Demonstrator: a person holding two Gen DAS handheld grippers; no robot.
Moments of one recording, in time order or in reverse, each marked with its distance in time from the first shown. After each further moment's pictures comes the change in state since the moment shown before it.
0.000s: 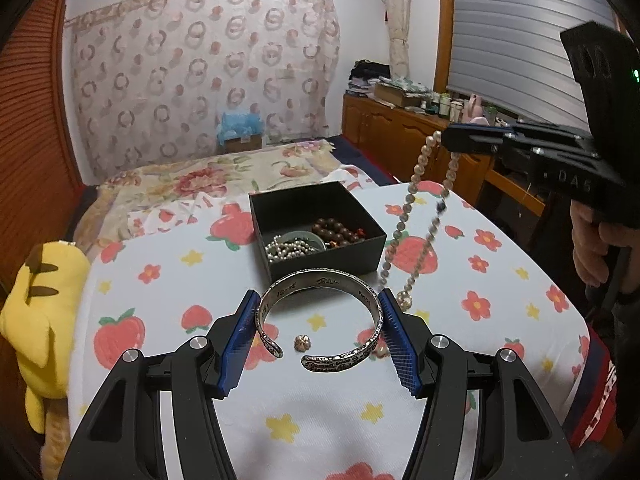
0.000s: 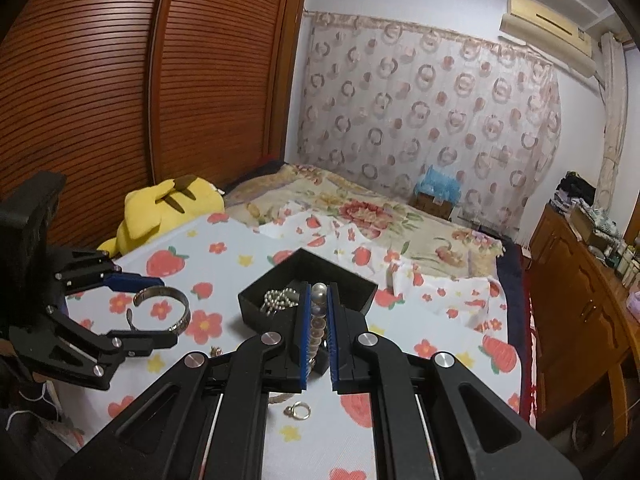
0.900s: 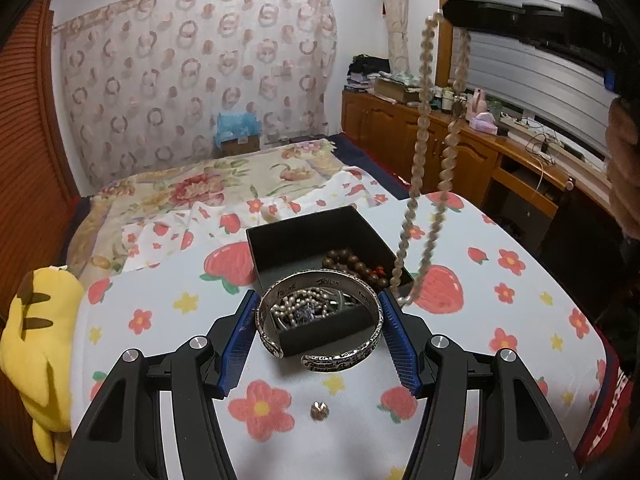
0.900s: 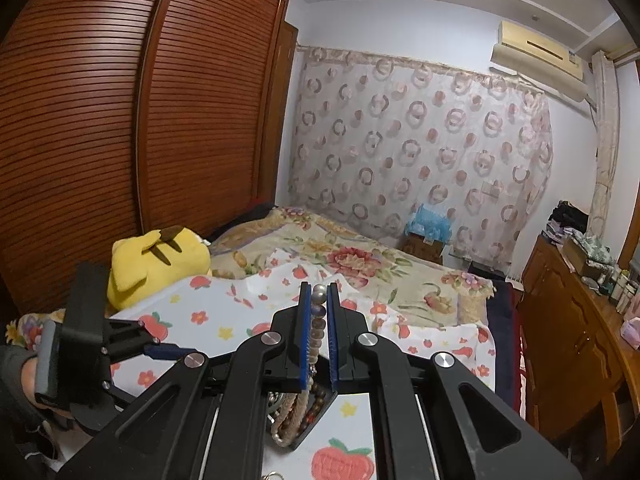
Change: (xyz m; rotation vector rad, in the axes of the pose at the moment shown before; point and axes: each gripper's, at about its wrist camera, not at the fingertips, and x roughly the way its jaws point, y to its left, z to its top) left arm 0.052 0.013 0.043 0.024 0.022 0.003; right arm 0.001 -0.031 0.077 -0.004 -0.126 -0.027
